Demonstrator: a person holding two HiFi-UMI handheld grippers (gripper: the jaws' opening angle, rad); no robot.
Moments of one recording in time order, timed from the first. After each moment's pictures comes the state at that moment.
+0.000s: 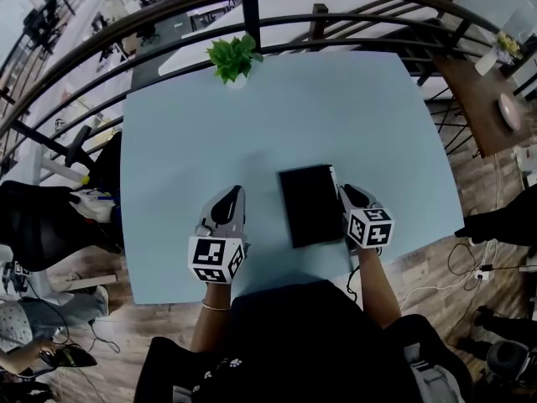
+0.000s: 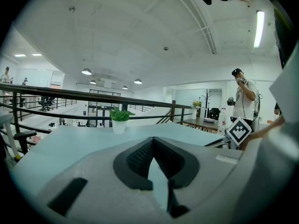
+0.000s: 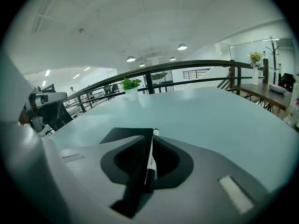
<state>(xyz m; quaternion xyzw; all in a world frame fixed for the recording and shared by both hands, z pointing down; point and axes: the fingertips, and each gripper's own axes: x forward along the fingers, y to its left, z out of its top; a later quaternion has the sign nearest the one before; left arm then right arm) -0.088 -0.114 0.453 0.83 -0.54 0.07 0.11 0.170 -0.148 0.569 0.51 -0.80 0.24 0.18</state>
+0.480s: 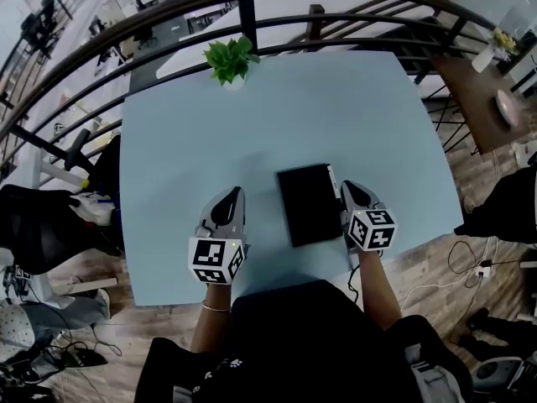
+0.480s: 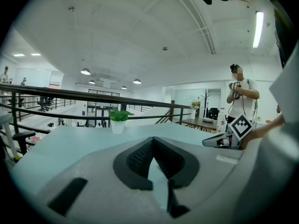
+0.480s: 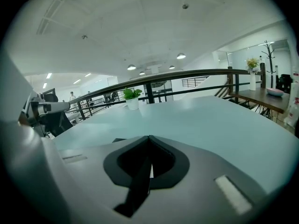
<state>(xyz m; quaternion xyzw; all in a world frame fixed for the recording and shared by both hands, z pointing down) -0.084 -0.111 0.451 0.83 -0.53 0.07 0.11 0.170 -0.148 0.536 0.53 -0.81 0.21 0.14</state>
